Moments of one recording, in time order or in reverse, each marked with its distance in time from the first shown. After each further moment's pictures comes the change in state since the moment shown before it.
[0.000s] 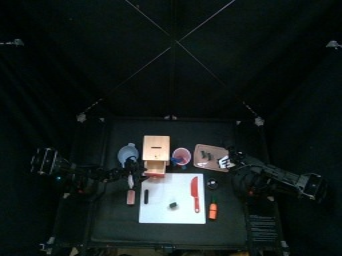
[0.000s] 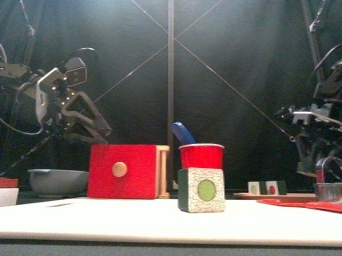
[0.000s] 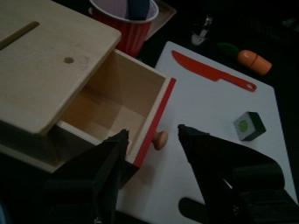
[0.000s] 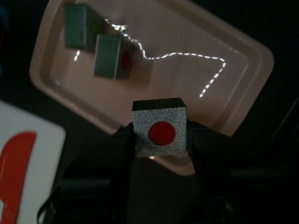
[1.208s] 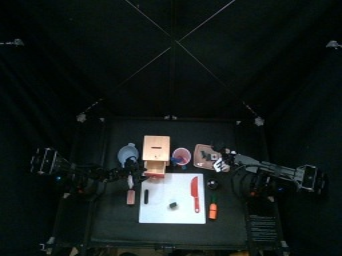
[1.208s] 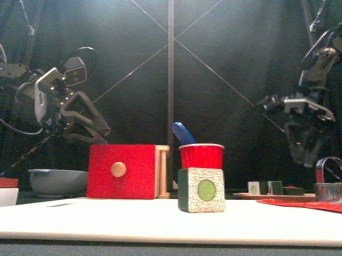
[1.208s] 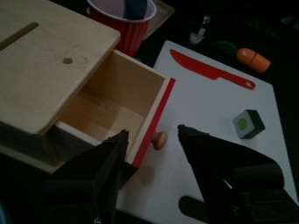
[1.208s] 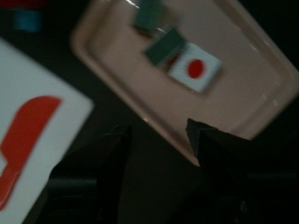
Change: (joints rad) left arm 0.002 -0.002 -0.011 0.011 0.000 -0.003; right arm 0.508 -0.055 -0.169 -0.063 0.146 -0.017
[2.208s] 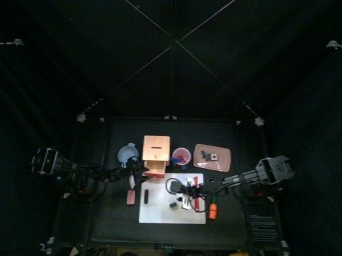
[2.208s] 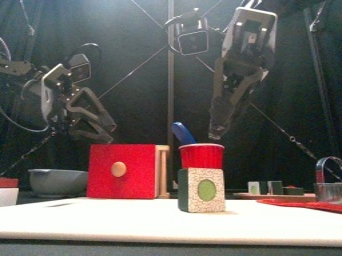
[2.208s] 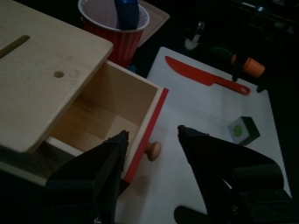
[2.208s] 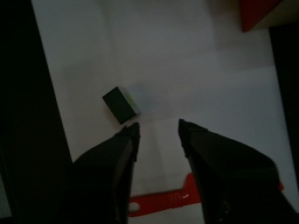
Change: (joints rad) left arm 0.003 0.009 -0.020 0.009 0.002 0.000; right arm 0.396 0.594 -0.534 -0.051 -0.040 -0.031
